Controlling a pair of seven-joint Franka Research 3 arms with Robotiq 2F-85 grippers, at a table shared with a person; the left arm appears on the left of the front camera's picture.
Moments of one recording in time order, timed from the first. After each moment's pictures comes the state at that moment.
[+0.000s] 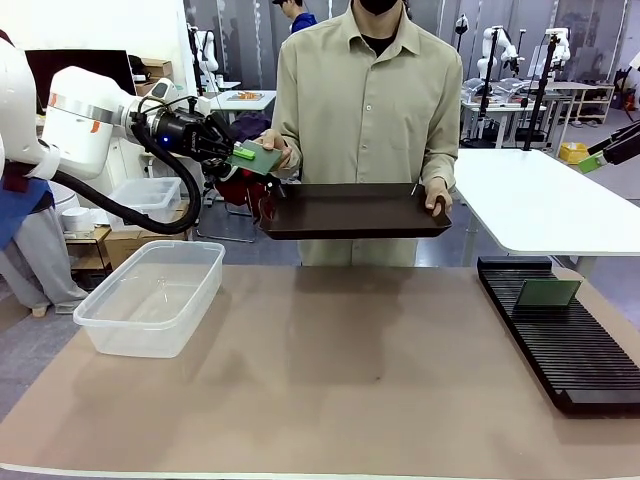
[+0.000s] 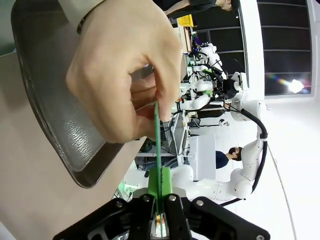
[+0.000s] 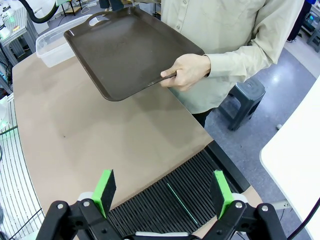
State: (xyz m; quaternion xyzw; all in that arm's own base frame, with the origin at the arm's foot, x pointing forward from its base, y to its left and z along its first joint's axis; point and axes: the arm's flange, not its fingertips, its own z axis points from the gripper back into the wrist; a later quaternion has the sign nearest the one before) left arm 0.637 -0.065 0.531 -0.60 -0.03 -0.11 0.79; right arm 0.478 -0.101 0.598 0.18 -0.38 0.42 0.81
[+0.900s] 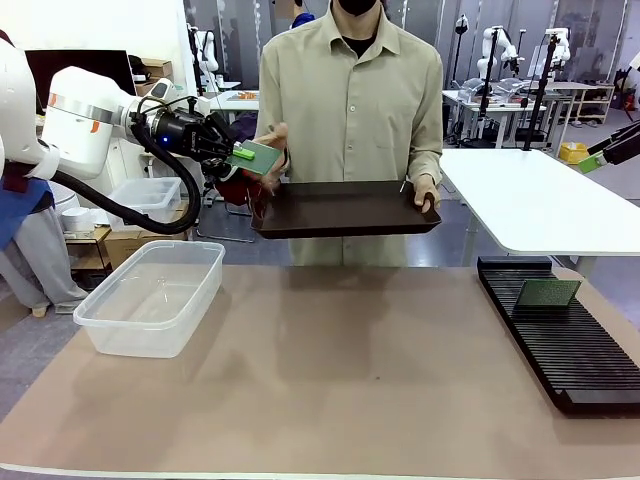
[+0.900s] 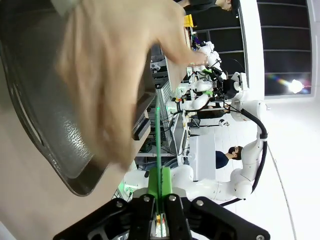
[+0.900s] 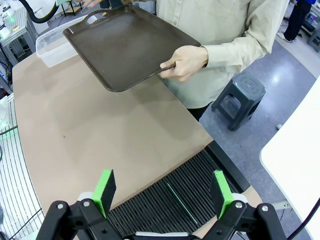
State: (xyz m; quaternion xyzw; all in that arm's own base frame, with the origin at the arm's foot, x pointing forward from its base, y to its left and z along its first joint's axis) left arm 0.637 -0.065 0.531 -0.60 -0.03 -0.11 0.79; right arm 0.478 -0.101 0.598 0.18 -0.38 0.42 0.81
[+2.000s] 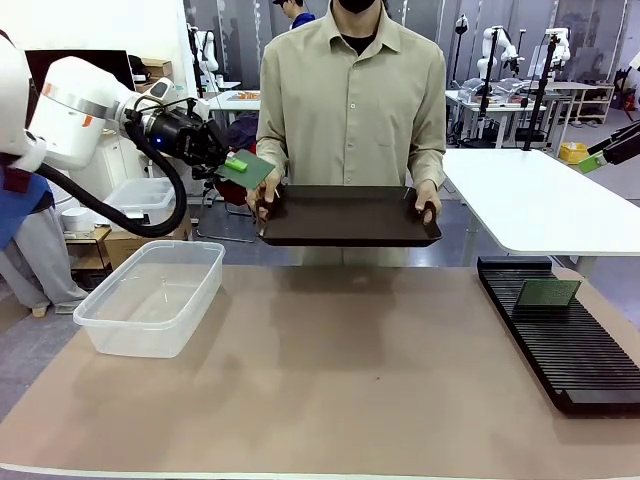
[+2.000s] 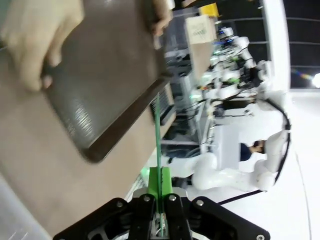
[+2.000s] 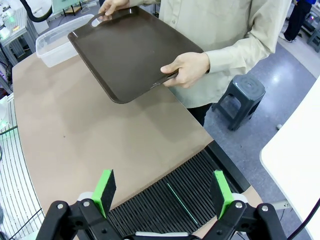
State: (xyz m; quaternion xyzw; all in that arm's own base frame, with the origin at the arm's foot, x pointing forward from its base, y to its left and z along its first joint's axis) left arm 0.624 -0.056 0.536 -0.53 -0.01 -0.14 0.84; right arm 0.478 -0.101 0.598 0.18 -0.38 0.42 0.81
